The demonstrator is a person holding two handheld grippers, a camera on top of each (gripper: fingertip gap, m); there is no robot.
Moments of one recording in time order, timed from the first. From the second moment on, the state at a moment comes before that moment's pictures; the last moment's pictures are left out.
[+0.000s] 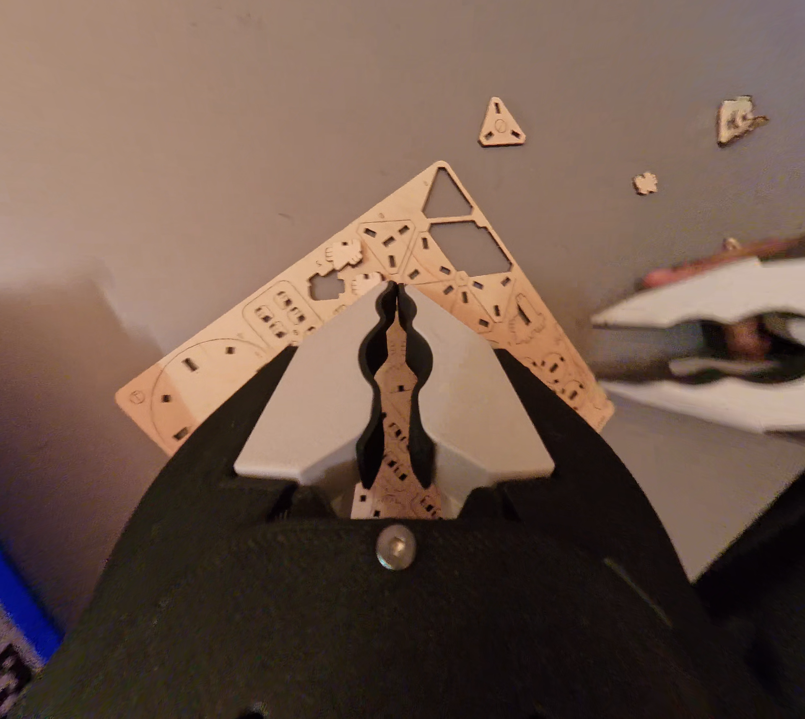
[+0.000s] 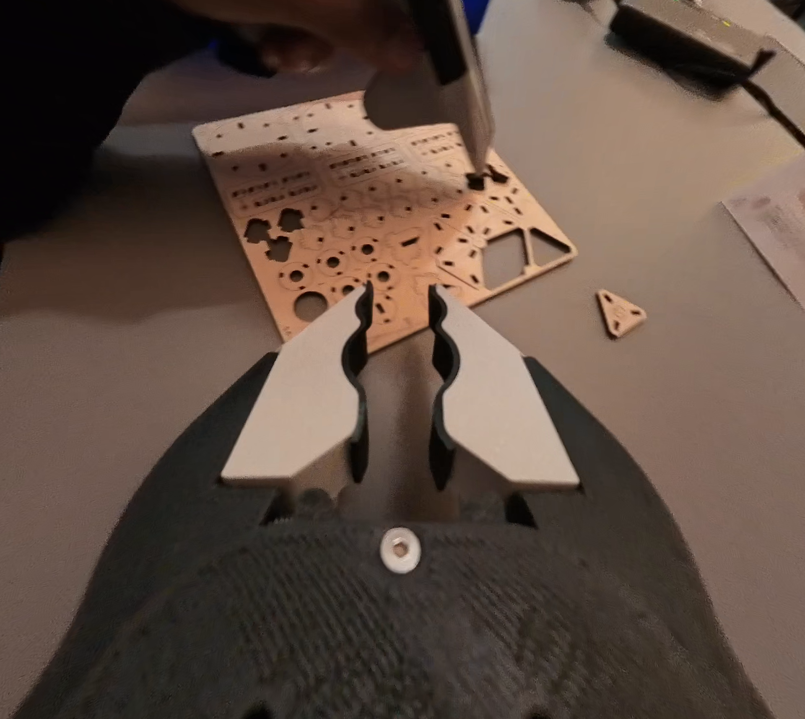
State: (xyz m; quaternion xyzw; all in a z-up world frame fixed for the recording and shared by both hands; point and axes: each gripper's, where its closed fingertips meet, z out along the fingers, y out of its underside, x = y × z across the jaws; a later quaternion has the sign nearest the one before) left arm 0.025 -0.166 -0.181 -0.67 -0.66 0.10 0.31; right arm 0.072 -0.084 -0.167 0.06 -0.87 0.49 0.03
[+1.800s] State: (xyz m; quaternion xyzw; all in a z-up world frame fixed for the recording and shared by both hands) left arm 0.021 -0.074 -0.192 -0.78 -0.52 0.03 0.36; right arm 0.027 -0.063 -0.194 -0.04 -0.91 0.42 0.06
